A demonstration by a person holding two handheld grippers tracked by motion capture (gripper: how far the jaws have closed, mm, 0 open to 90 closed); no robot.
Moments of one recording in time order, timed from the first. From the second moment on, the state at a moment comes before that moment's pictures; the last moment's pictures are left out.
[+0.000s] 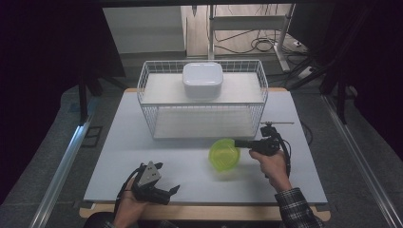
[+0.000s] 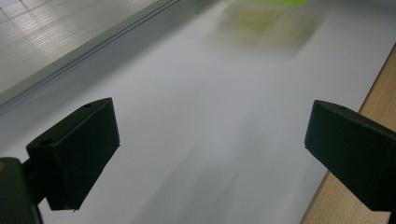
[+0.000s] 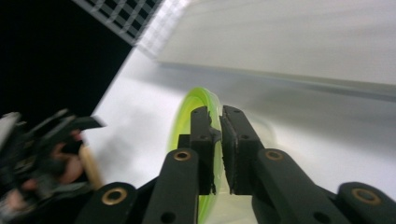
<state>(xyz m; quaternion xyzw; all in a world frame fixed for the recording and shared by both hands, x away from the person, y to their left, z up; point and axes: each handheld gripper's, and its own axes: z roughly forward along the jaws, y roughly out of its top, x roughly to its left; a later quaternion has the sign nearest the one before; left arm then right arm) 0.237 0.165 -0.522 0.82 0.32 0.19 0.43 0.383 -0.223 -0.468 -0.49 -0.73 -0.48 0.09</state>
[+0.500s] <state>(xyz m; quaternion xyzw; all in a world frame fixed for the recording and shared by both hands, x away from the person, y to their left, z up) 0.237 0.164 -0.522 0.83 0.32 0.19 0.43 0.388 -0.214 -0.492 -0.49 -0.76 -0.42 0.09</state>
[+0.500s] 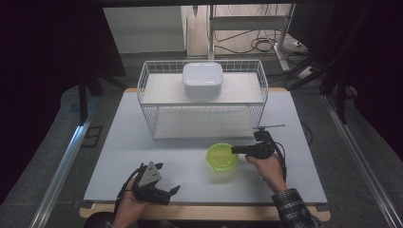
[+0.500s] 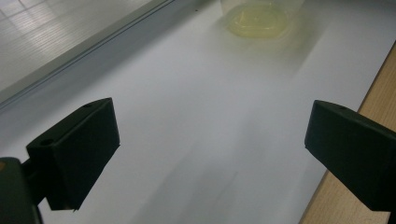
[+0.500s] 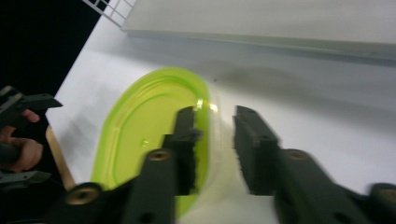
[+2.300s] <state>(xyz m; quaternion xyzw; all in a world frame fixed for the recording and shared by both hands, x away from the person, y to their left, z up) 0.237 0.167 -0.520 0.82 0.33 0.18 0.43 0.376 -0.214 -0.426 -0.45 -0.72 -0.50 0.17</state>
